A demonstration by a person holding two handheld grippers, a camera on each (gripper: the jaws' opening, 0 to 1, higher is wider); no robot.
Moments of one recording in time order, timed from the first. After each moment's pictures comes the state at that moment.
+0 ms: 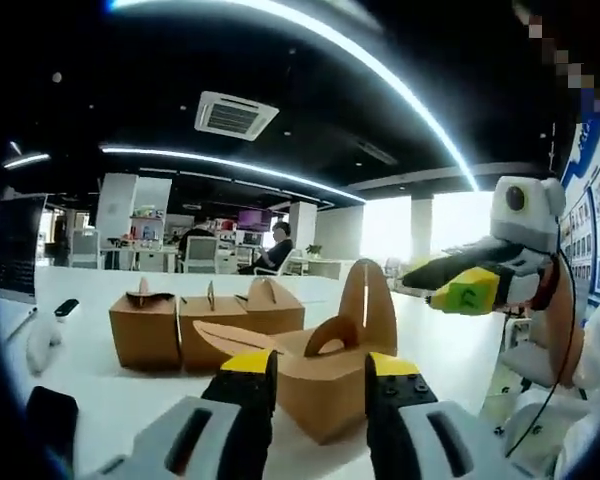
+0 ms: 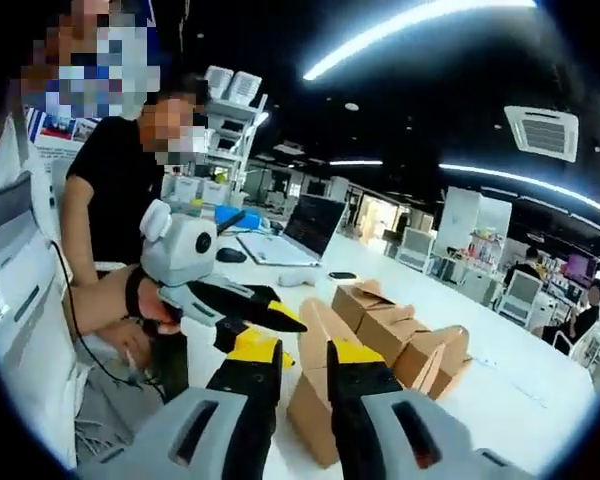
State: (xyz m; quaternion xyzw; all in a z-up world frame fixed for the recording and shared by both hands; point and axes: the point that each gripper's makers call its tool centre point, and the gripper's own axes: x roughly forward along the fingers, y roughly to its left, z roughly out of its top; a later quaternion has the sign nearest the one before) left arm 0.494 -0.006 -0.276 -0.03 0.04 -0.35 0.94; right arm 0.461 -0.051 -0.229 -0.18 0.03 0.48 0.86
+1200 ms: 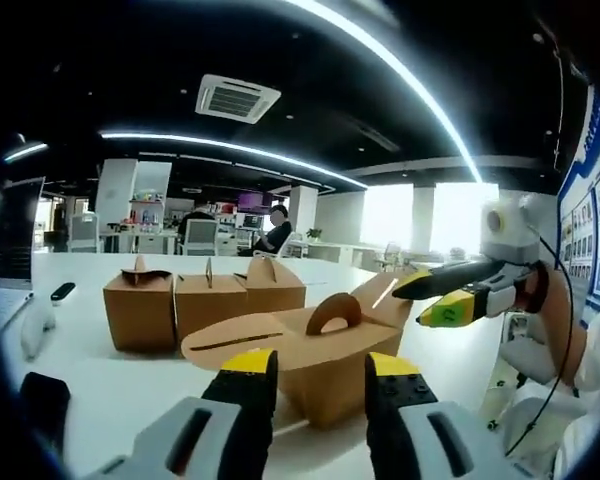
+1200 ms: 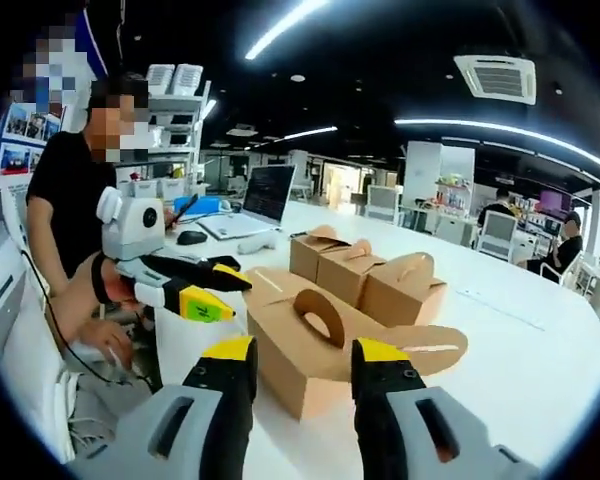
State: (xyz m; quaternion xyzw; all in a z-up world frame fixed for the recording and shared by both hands) left arm 0.498 -0.009 -0.297 -0.04 0.08 -0.35 0.93; right arm 0.497 -0.118 -0.276 -0.11 0.12 0.40 0.90
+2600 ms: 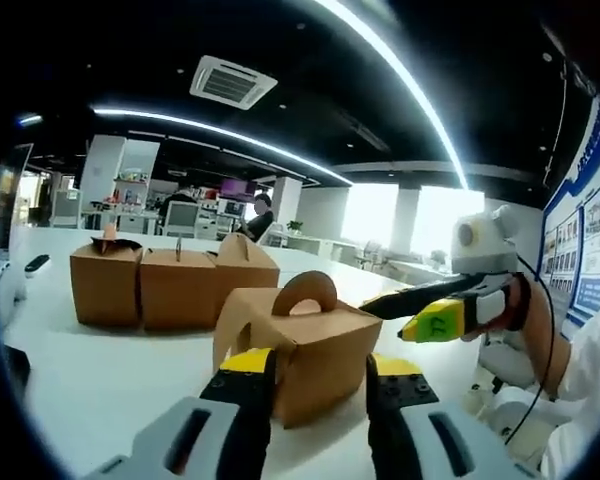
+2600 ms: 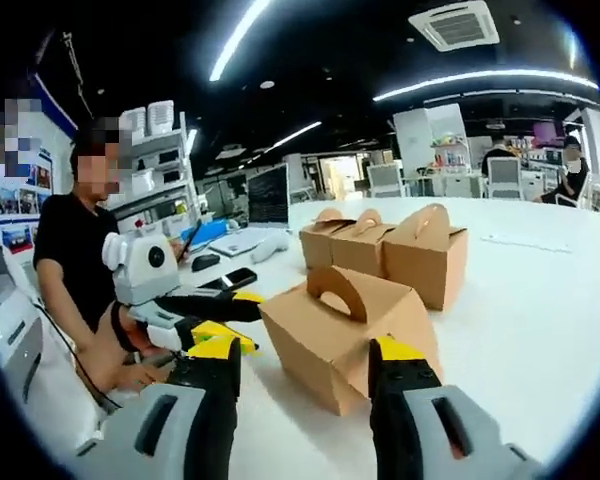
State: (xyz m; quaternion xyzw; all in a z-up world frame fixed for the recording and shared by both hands) left arm 0.495 -0.035 -0.314 -0.06 0.10 -0.39 0.91; right arm 0.490 -0.100 -0.296 0.05 0.17 0.43 0.89
